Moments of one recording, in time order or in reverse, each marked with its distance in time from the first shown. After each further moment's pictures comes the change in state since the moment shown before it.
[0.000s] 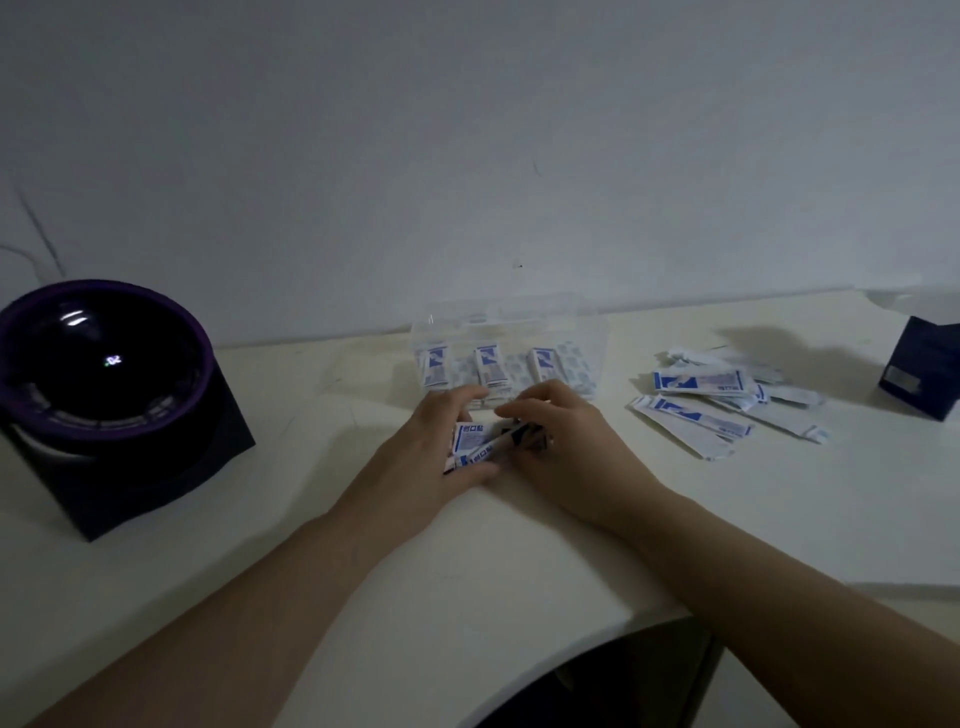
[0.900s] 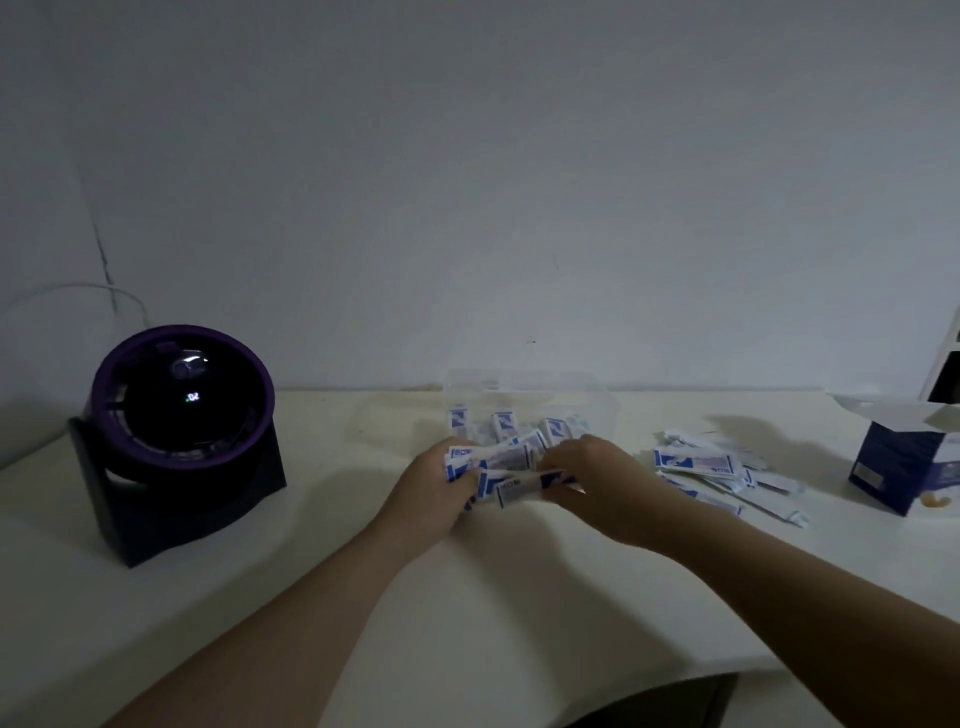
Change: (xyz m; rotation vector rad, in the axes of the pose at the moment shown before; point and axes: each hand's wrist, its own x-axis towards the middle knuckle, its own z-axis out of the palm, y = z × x) left_hand 0.012 -0.003 -0.016 -0.464 0.120 -0.359; right_hand 0.024 -0.031 -0.042 -0.437 -0.323 -0.018
